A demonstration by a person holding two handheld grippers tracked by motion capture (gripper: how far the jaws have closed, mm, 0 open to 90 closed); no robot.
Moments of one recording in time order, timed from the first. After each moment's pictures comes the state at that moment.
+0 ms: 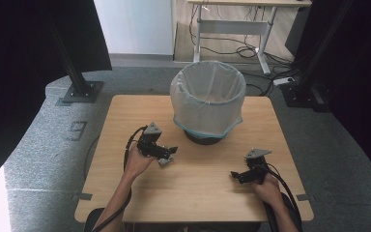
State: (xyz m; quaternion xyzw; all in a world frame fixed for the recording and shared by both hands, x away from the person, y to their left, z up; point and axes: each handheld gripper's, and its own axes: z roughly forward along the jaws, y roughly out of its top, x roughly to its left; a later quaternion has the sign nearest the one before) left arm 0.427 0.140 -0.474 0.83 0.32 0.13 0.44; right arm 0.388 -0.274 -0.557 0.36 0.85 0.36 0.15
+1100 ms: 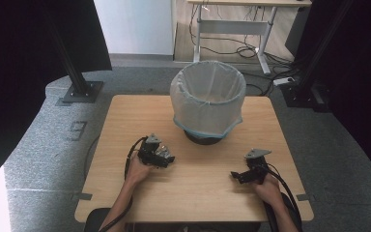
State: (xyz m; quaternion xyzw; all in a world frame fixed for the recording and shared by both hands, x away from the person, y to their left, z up) left arm 0.435 0.149 -0.539 0.84 0.35 0.10 0.41; right arm 0.388 -0.274 -0.557 0.36 0.85 0.36 0.15
